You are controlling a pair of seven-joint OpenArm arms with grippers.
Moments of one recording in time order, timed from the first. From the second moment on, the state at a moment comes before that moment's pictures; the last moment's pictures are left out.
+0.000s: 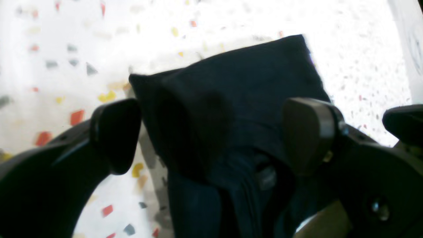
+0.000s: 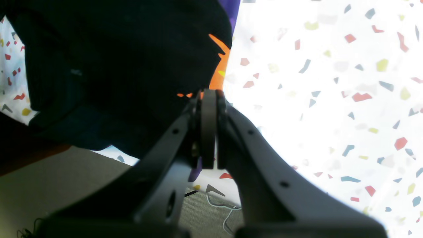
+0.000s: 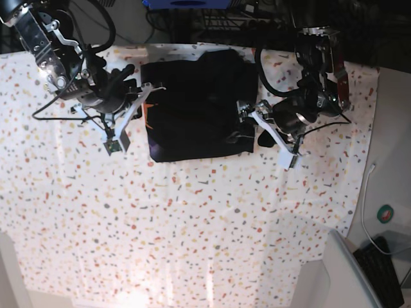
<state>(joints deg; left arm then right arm) 5.8 -1.6 -16.5 83.2 -30.4 -34.8 51.4 -9.8 23.3 -29.0 109.0 26.5 -17.6 -55.3</state>
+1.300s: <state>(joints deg) -4.0 4.5 -14.8 84.9 -32.4 -26.6 65.2 -9.4 22.1 -29.0 104.5 26.5 -17.5 -55.1</state>
